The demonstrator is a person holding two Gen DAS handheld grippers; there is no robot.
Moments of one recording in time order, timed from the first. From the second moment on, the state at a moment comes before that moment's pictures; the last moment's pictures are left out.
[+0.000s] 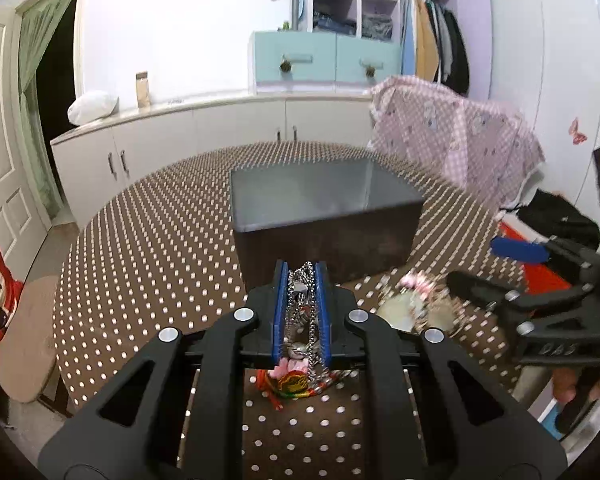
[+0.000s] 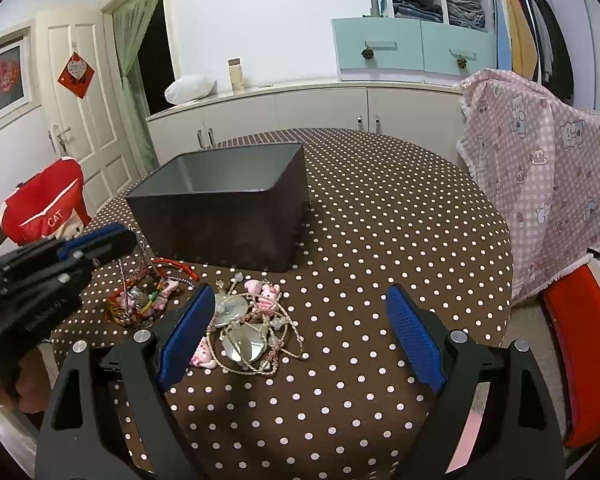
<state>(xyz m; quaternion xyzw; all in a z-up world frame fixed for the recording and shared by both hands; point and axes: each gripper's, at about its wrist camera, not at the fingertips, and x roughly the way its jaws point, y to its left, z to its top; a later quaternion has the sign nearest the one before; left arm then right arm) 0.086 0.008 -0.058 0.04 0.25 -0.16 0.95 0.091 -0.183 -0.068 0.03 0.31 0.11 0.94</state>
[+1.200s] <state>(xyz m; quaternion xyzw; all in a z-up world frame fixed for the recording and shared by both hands) 0.074 0.080 -0.065 -0.04 0.25 -0.13 0.96 0.102 -0.099 -0.081 0.04 0.38 0.26 0.89</state>
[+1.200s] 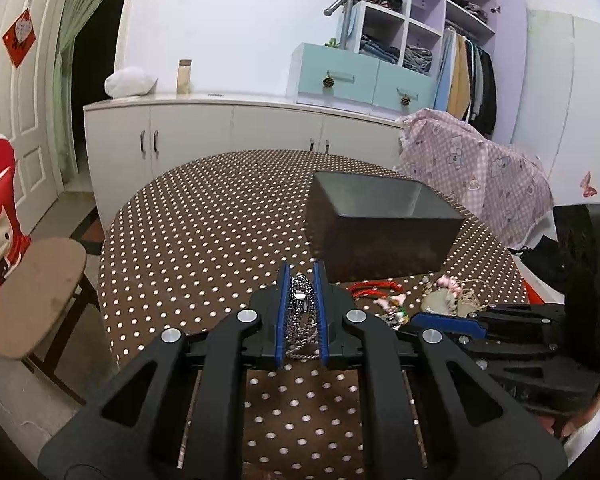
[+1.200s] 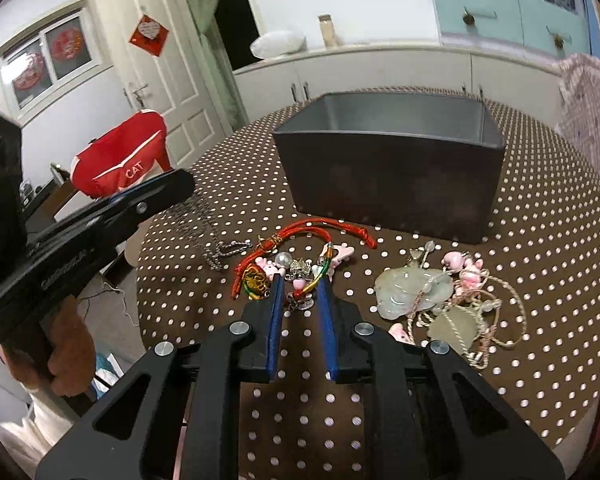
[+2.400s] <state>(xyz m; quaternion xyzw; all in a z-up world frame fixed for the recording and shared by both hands) 0.081 0.074 -0.027 -0.04 0.21 -0.17 0.96 0.103 -0.133 -0.013 0.04 0.30 0.20 0.93</state>
